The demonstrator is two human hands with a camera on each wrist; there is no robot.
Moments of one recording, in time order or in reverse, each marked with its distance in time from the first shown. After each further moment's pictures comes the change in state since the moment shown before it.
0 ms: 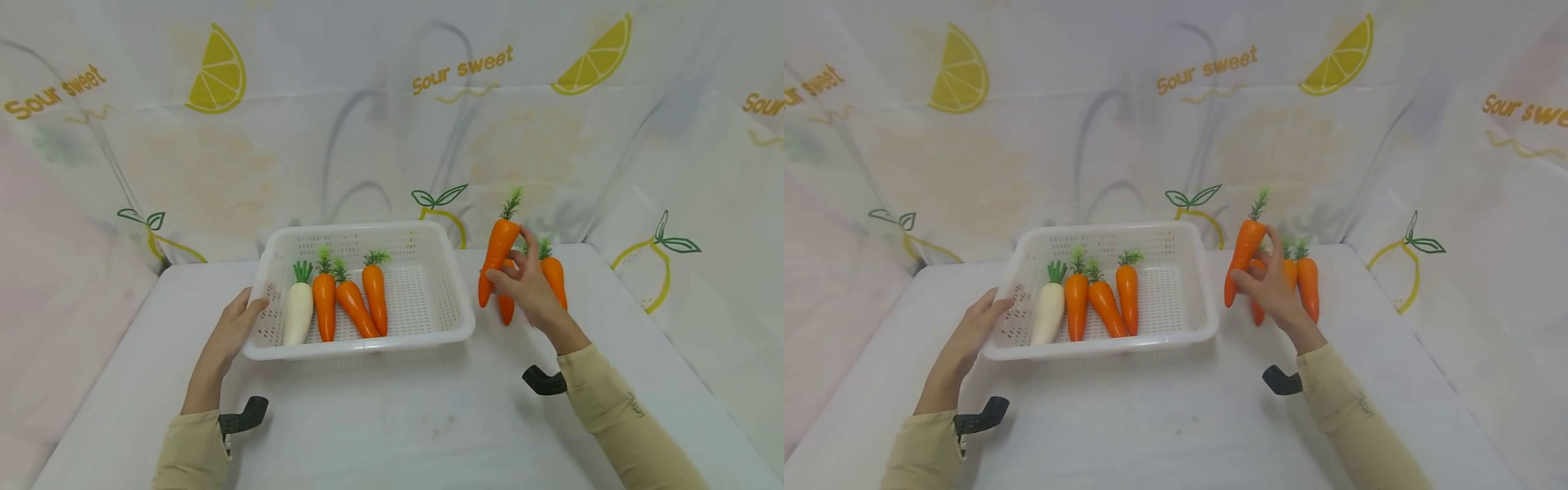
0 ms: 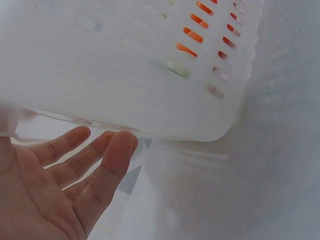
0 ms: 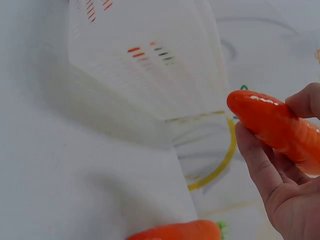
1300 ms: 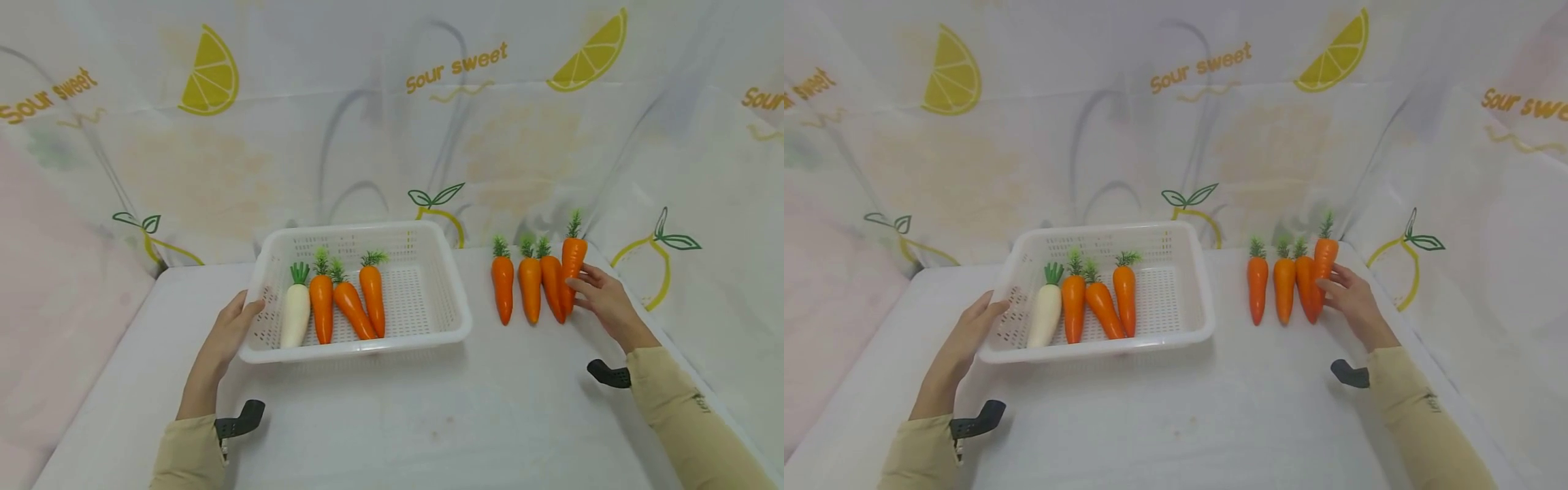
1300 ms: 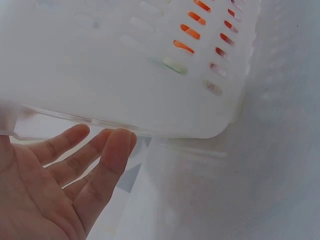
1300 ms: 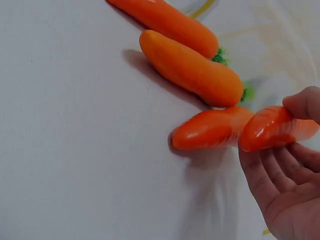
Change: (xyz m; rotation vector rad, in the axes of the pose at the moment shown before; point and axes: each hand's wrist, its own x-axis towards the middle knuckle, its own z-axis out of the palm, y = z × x) left_hand 0.000 -0.001 0.003 -0.012 0.017 -0.007; right_hand -0.018 0.063 -0.130 -0.240 0.190 0.346
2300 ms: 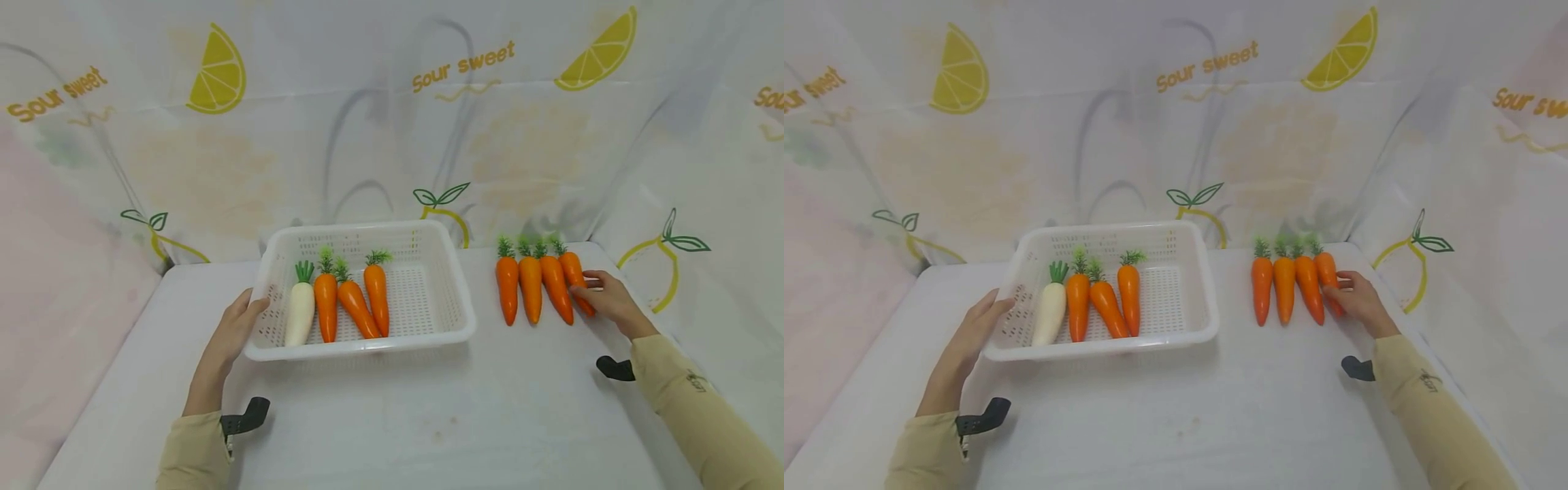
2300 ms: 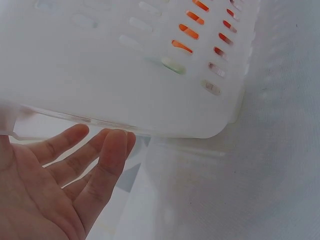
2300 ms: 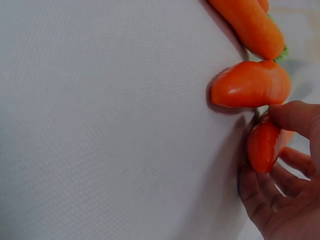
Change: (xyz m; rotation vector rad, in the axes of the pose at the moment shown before) left_hand 0.000 0.001 -0.001 0.007 -0.001 0.003; right_hand 0.021 0.019 -0.015 -0.446 -0.013 0.012
